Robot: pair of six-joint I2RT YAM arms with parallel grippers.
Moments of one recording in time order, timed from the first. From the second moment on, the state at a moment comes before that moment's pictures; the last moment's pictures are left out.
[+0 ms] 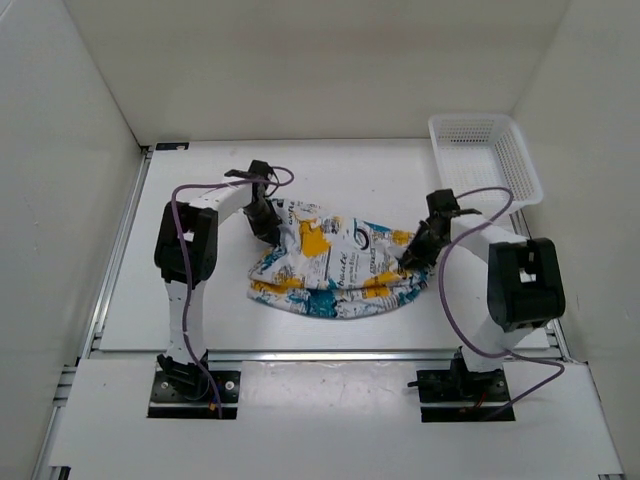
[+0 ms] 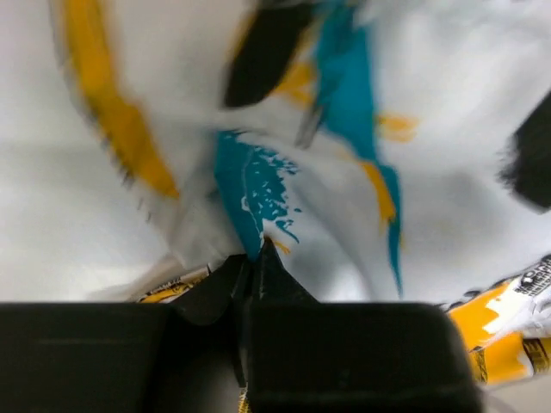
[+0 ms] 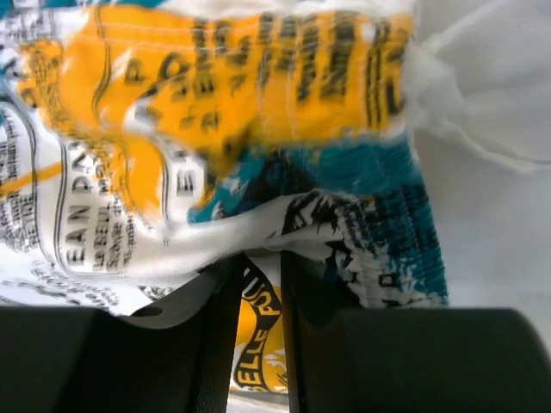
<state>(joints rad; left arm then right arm) -0.31 2.10 1.54 -0.83 0.17 -0.67 0.16 1.62 0.90 -0.56 -0.20 0.70</state>
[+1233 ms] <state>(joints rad) -0.16 1.89 1.25 -0.82 0.16 -0.55 0.00 1.62 0.95 -0.51 -0.26 0.65</state>
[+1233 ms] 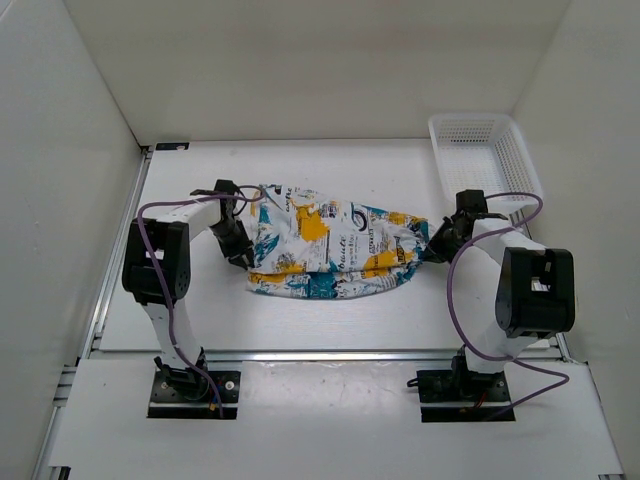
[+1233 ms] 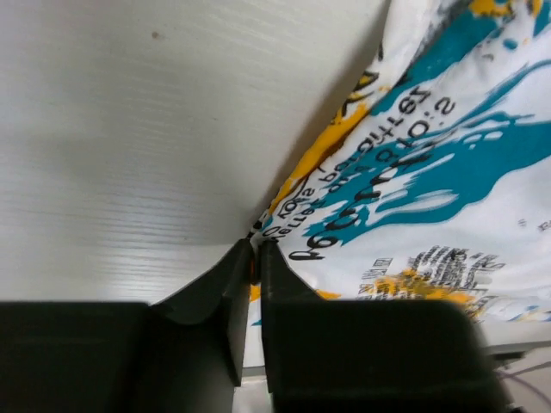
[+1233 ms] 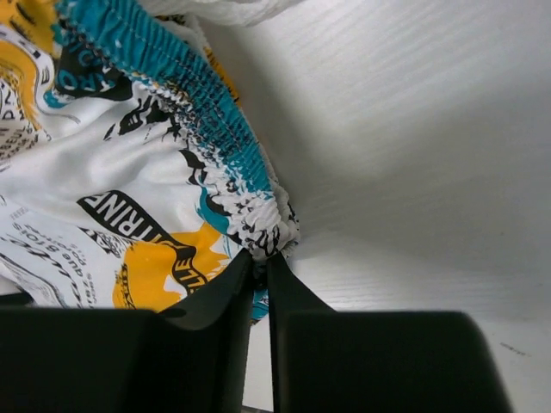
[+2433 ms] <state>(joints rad) -0.13 1.71 1.61 -1.04 0.16 -0.53 0.04 1.56 1.19 -0.66 -0.20 0.63</state>
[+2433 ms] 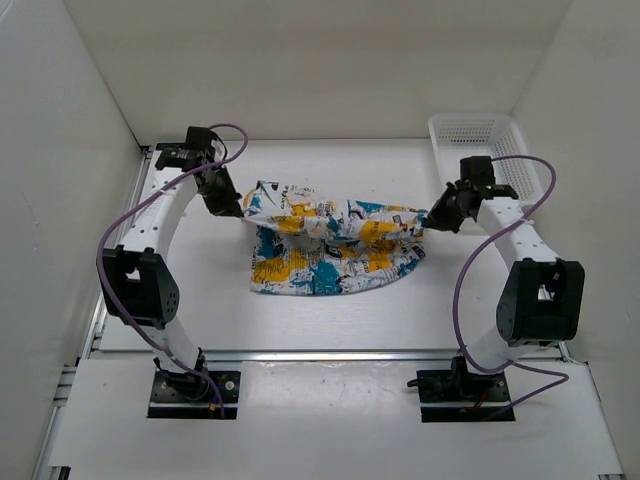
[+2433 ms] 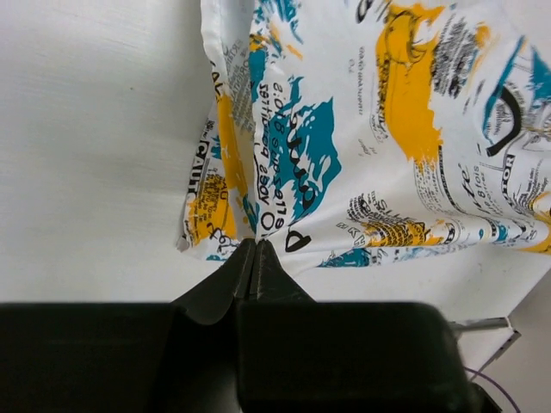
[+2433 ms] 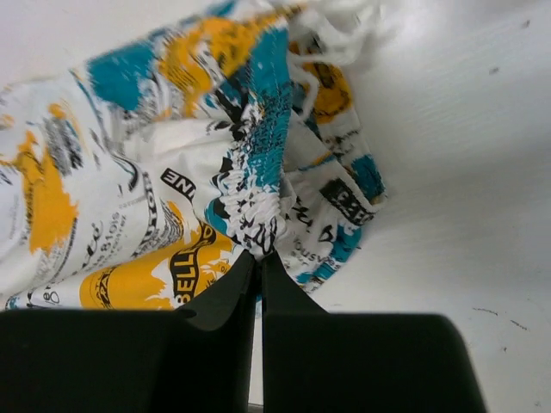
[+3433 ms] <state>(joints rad) -0.25 1.35 0.90 -0.90 0.22 -0.63 0.03 1.36 0.83 -0.66 -0.13 0.63</state>
